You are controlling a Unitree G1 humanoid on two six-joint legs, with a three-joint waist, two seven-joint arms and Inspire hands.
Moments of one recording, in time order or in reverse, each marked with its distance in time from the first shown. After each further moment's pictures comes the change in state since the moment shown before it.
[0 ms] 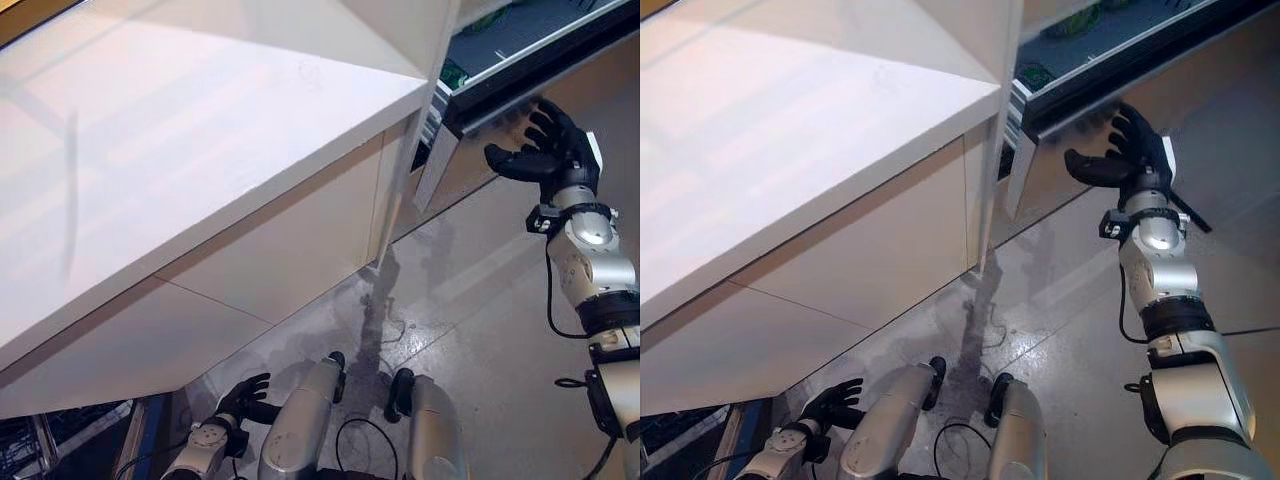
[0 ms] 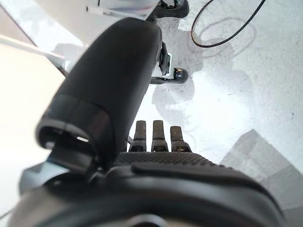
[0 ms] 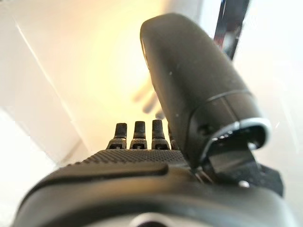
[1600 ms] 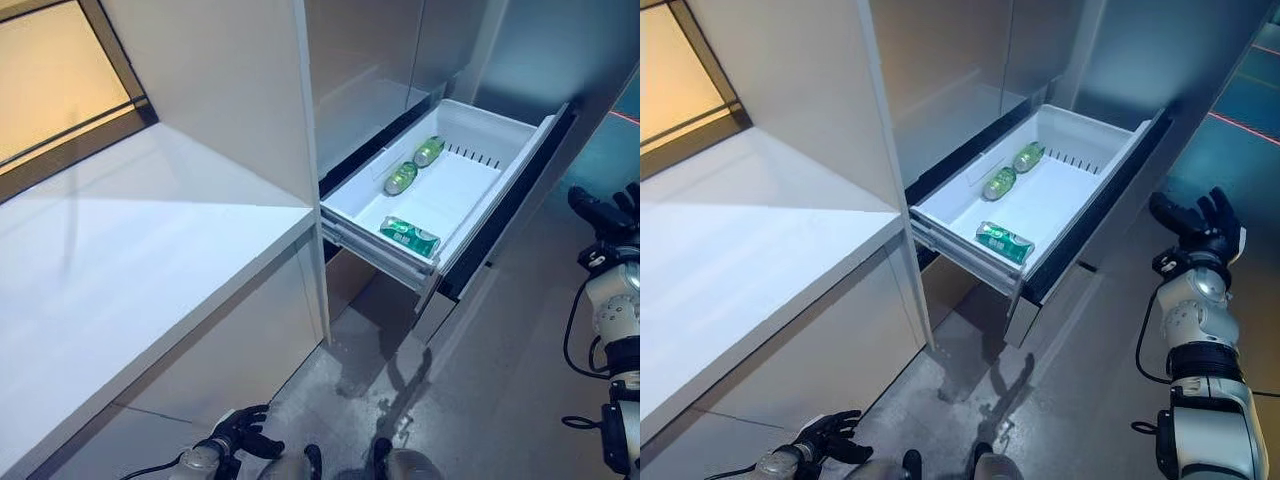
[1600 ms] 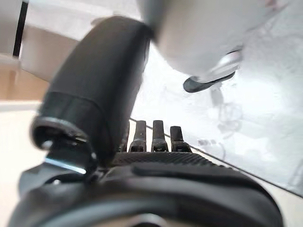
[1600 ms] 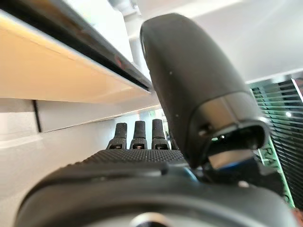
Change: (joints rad) left arm 0.059 0.023 0.001 -0.027 0.094 0.070 -0.065; right arm 0.304 -0.008 -0.365 -0.015 0.292 0.090 -0.237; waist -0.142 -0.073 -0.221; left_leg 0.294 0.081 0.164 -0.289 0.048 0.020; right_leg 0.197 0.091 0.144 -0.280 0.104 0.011
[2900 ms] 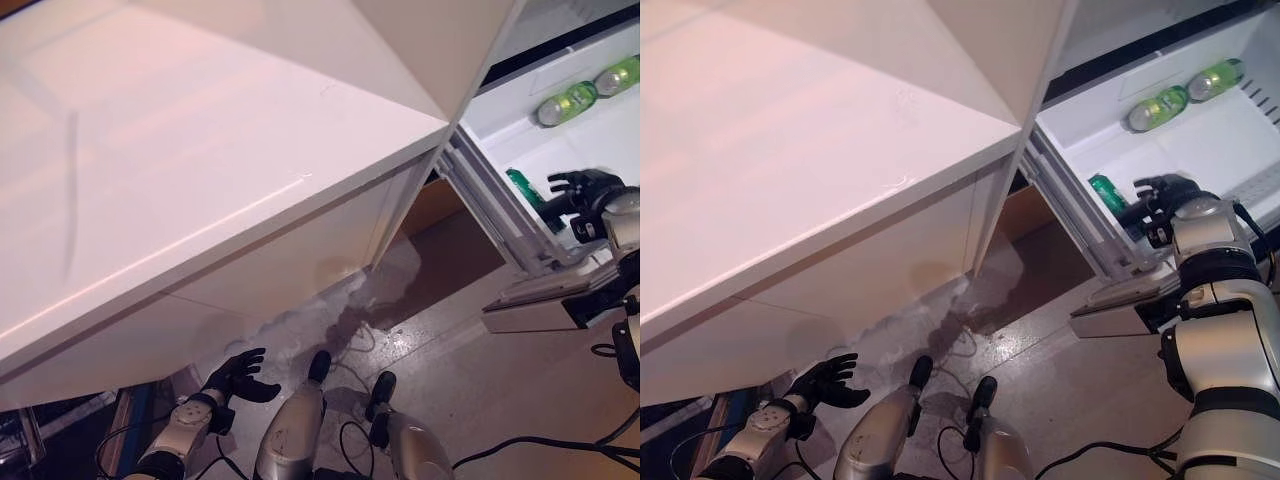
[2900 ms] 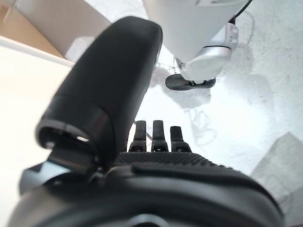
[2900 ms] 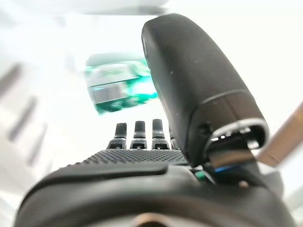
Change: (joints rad) left arm -0.091 0.102 -0.040 -0.116 -0.117 -0.056 0.002; right arm -0.576 -0.103 0.494 0.279 -0.702 0.366 0.504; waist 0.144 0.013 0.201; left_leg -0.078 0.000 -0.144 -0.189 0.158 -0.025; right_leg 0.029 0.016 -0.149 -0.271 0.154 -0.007
